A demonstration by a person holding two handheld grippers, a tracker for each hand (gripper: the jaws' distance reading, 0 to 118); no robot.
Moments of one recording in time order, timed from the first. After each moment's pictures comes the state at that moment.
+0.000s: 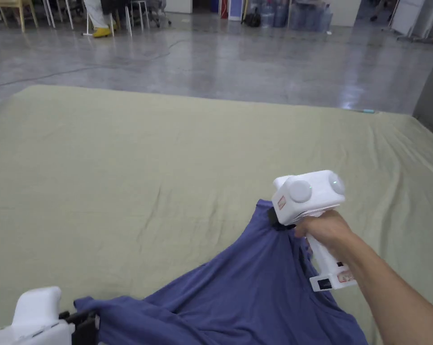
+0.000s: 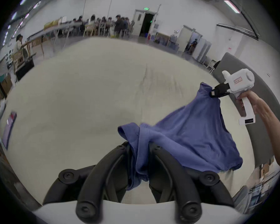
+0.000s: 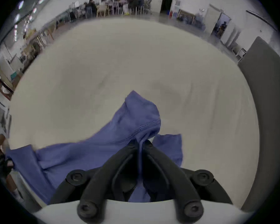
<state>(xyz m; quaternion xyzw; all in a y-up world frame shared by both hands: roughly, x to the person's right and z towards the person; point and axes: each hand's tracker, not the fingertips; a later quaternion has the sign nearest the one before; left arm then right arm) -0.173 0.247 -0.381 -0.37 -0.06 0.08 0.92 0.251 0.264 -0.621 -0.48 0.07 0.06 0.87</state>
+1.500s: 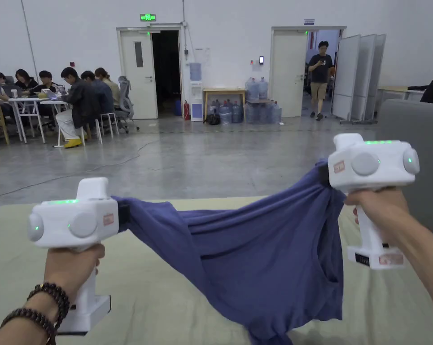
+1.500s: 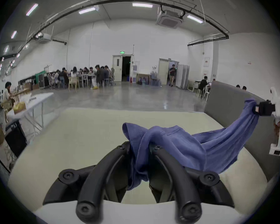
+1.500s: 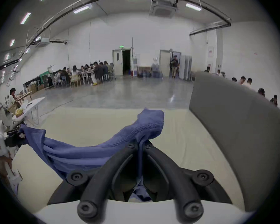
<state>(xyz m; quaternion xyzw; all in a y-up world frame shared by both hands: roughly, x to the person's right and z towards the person) -0.097 0.416 -0.668 -0.19 -0.12 0.02 0.97 0.387 0.484 -0.612 -0.22 -0.08 -0.02 0.97</state>
